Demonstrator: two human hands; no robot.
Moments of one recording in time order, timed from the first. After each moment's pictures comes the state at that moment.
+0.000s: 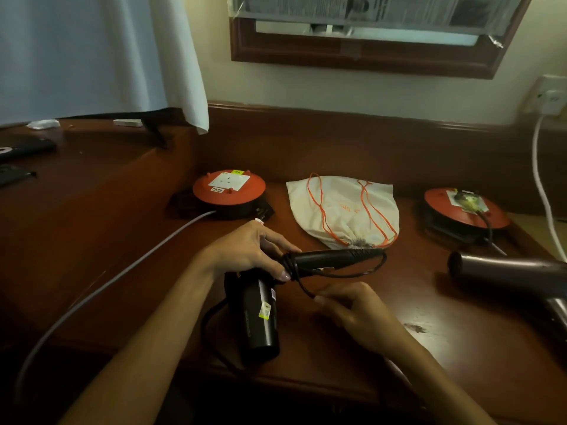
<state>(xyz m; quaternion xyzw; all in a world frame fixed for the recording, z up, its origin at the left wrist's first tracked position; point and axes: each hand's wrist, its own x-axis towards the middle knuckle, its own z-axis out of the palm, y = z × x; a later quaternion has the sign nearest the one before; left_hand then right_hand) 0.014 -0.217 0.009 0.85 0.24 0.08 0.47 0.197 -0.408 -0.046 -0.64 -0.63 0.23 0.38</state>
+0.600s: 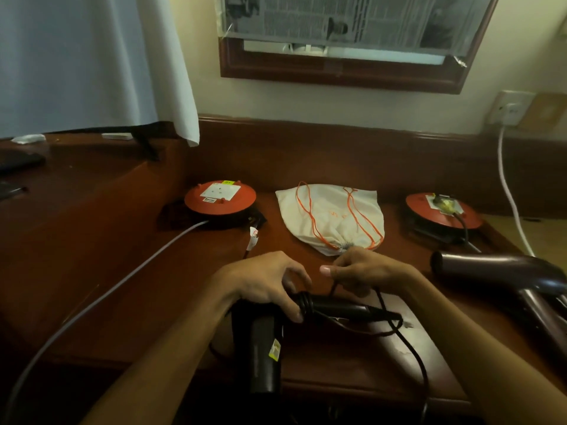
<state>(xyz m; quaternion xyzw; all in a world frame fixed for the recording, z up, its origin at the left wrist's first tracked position) 0.032 -0.257 0.017 0.90 0.19 -0.09 0.37 0.255 -0.370 0.007 -0.64 -0.56 0.46 0.24</state>
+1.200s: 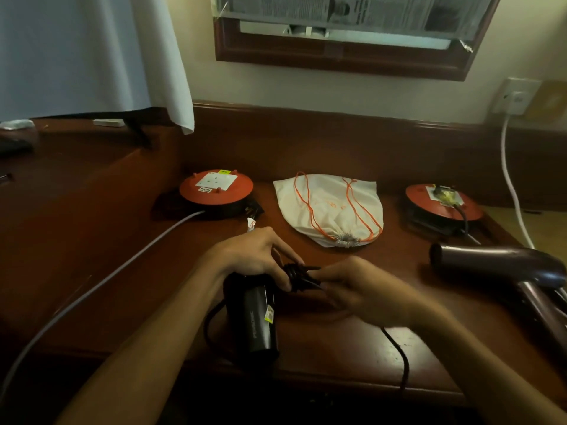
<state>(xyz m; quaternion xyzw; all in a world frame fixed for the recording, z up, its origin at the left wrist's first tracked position) 0.037 -0.231 0.019 0.90 0.23 -0.04 0.37 0.200 -0.418 0.020 -0.64 -0.71 0.23 0.21</state>
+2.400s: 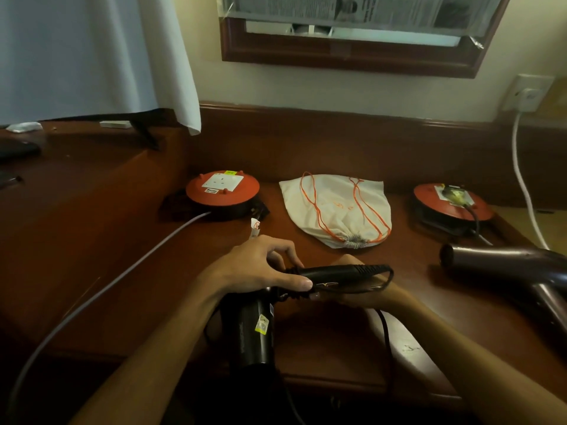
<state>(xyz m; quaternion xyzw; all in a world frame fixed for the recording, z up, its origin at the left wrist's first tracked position) 0.009 -0.248 0.007 0.86 0.23 0.07 0.44 0.224 -0.381 -0.021 -0.63 -0.66 0.29 0.28</state>
